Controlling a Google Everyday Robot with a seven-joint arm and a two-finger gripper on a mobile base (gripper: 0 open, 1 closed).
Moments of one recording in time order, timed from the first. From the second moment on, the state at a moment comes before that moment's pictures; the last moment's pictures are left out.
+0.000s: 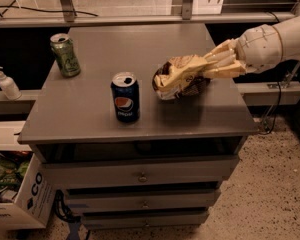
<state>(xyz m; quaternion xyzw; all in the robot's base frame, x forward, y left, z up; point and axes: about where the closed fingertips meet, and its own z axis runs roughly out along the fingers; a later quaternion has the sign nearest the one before) 0.561 -0.144 0.937 -0.68 0.46 0.31 0.48</state>
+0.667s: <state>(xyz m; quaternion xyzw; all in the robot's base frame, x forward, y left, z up) 0.534 -0.125 0.904 -0.71 0.44 0.34 0.43</state>
